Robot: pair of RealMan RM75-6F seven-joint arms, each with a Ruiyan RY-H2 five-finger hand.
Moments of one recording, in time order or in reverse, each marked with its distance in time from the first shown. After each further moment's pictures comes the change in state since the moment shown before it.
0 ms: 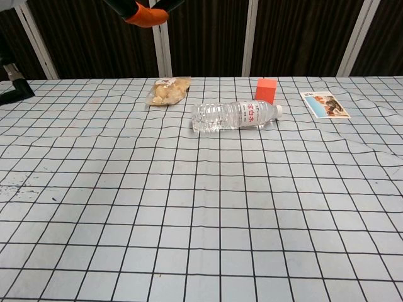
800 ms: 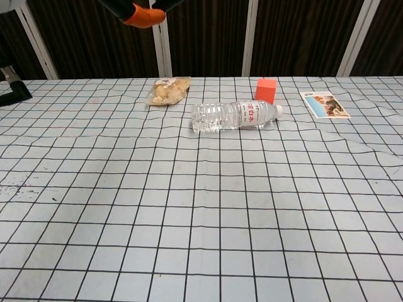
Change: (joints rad) left arm 0.004 0.000 -0.002 0.001 -0.014 0.012 -0.003; right arm -0.009 0.004 0.002 0.011 -0.005 0.012 0.020
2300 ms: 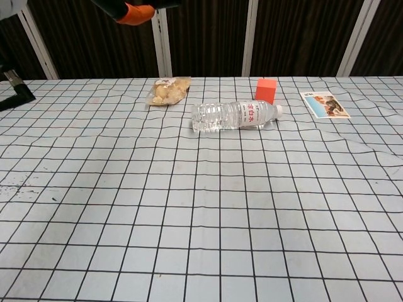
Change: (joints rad) left arm 0.017 -0.041 -0.006 0.046 0.024 0.035 -0.018; right arm -0.011 -0.005 0.005 0.010 -0.008 0.023 0.023
